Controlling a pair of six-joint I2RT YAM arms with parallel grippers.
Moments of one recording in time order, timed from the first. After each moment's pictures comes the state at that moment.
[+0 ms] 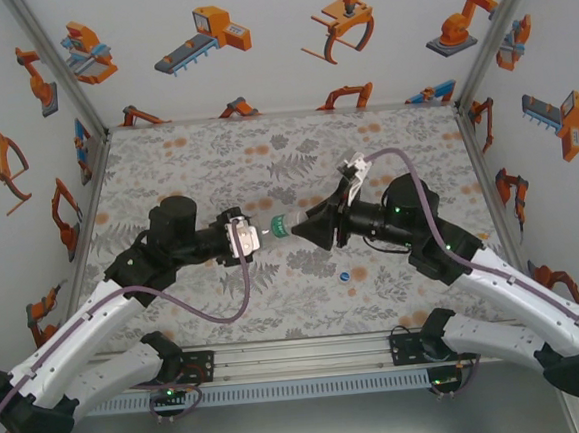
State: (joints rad) left arm -0.74 0.90 0.87 -0.41 0.40 0.75; right arm 0.86 0.93 0.97 -0.14 -0.29 0.43
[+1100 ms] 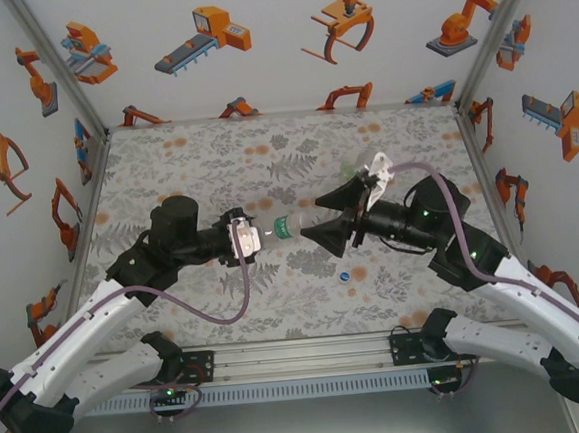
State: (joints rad) left arm -0.76 0.91 0.87 -0.39 0.45 0.75; right arm 0.86 0.83 1.03 -0.21 -0.36 0.08
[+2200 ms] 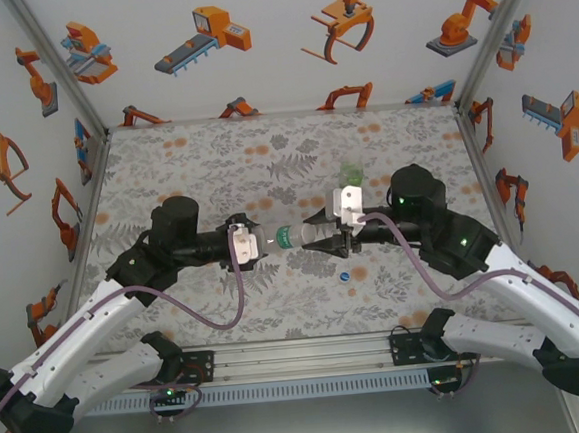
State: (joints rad) left arm -0.76 0.91 0.87 -0.41 0.54 0.77; right arm 0.86 0.93 1.12 -0.40 -0.58 -0.40
